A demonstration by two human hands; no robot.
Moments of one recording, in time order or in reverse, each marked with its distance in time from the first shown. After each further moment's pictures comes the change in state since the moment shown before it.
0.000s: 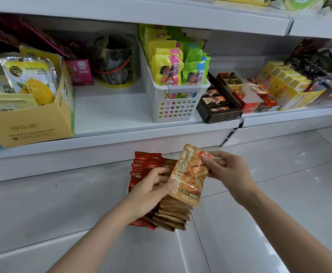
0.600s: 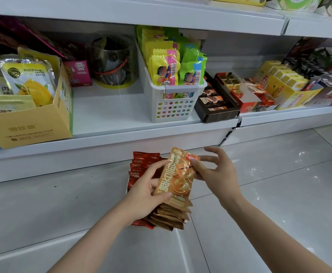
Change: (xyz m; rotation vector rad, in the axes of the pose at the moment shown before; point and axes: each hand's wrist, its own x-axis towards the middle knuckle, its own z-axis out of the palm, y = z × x) left_hand -0.004 -0.001 0.002 -0.050 -0.005 0.131; right_hand -0.007 0.009 0.026 -0.132 0.197 -0.045
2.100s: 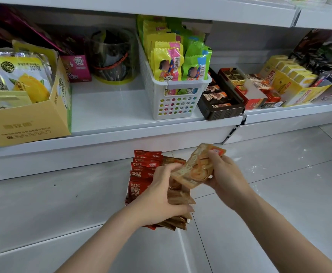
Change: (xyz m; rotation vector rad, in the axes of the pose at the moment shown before) left_hand 0.005 0.008 0.017 0.385 -0.072 0.046; right_hand 0.001 -0.017 -0.001 0.375 -0.143 0.316
